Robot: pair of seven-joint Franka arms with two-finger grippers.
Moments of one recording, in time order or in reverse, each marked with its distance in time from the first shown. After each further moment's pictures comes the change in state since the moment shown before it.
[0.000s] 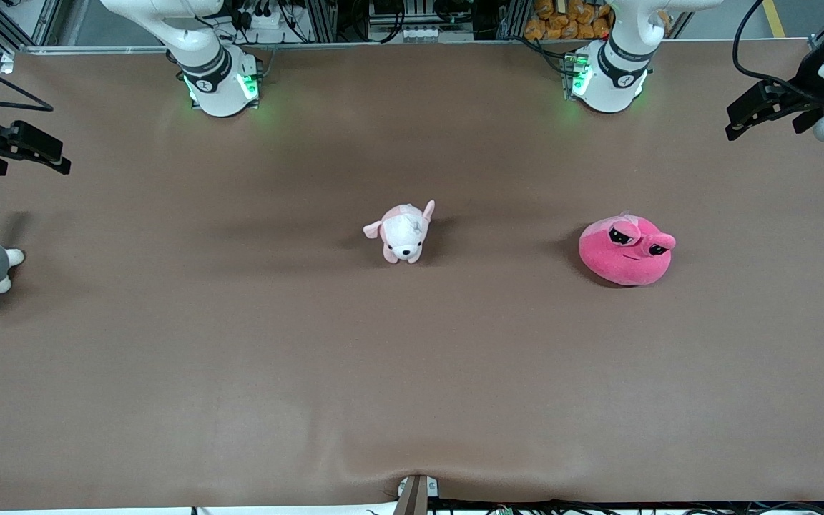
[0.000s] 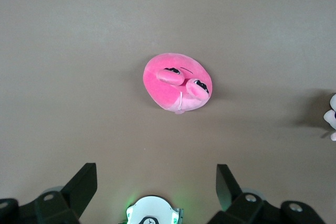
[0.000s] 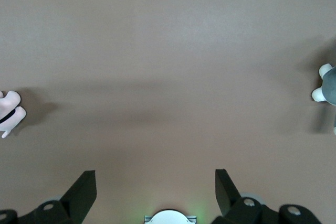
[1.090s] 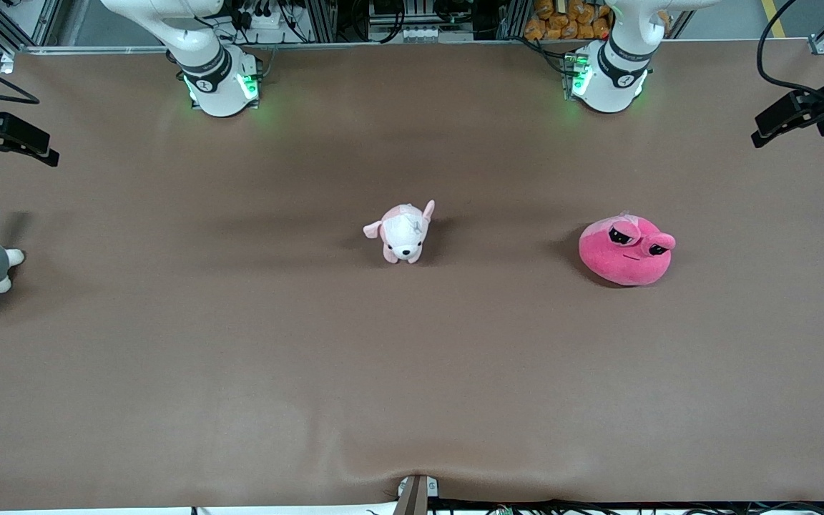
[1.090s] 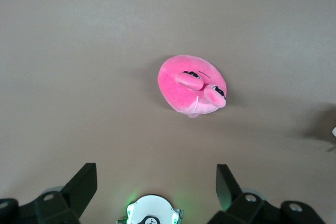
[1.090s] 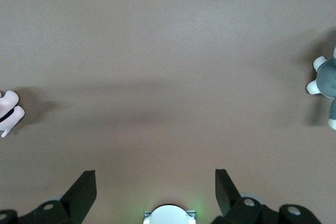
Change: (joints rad) left arm 0.083 0.022 0.003 0.019 0.006 -0.015 -0.007; right arm -0.016 -0.003 -0.007 0.018 -0.001 -0.028 0.000
